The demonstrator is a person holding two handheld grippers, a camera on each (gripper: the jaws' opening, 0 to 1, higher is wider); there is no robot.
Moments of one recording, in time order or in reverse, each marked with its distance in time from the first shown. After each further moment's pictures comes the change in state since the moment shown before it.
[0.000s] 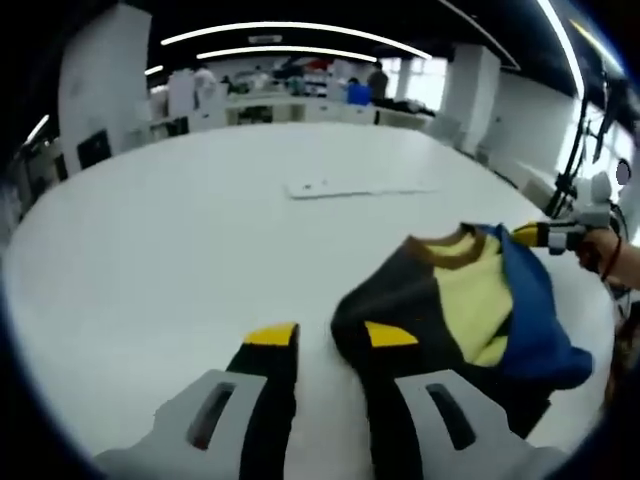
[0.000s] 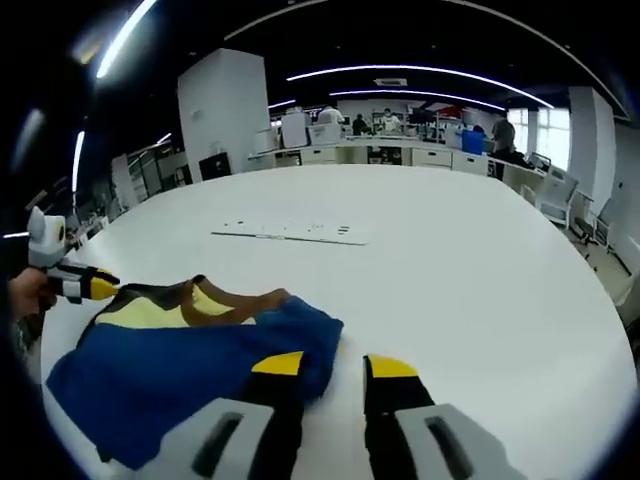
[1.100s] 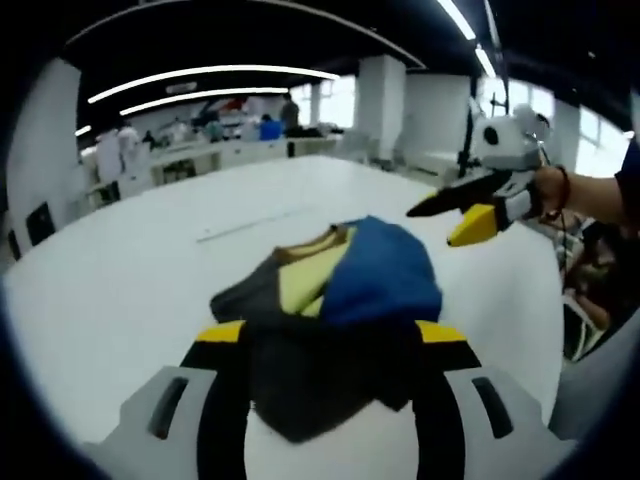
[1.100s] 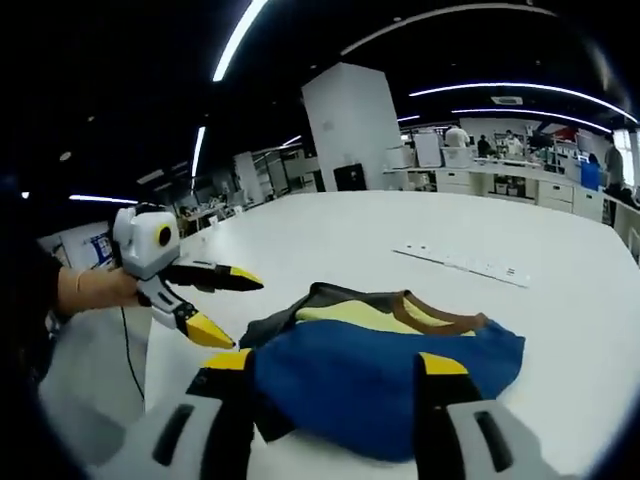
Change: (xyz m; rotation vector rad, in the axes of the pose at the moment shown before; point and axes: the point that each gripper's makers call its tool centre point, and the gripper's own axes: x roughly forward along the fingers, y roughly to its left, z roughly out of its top) left arm -0.086 -0.112 -0.033 0.303 -0.085 -0.269; right arm -0.103 0.175 -0.001 -0.204 -0.069 0.551
